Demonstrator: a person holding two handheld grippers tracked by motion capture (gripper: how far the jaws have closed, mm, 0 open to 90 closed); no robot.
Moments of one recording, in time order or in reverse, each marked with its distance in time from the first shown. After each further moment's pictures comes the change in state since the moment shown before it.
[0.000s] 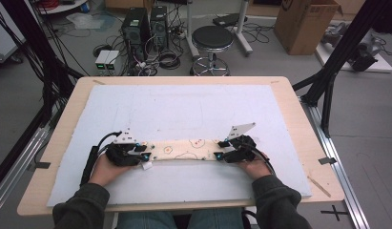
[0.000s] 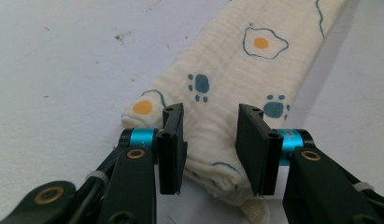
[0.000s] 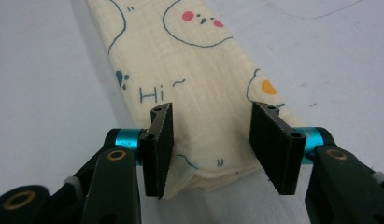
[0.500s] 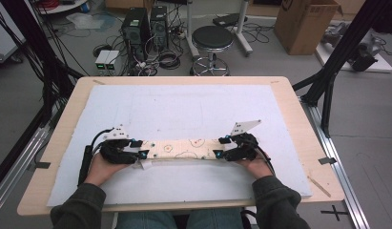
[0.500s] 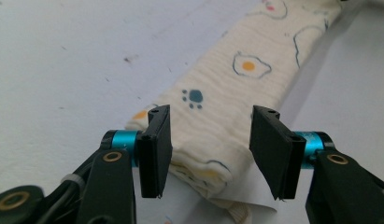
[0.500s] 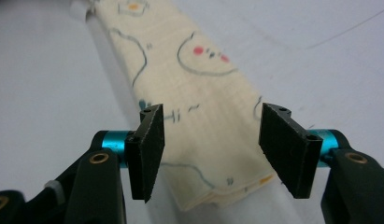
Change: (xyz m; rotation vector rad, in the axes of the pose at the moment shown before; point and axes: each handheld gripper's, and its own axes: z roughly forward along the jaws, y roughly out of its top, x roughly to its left) left arm 0.007 0.005 -0.020 -0.113 -0.016 -0.091; right arm 0.002 0.009 -0.014 -0.091 0.029 0.060
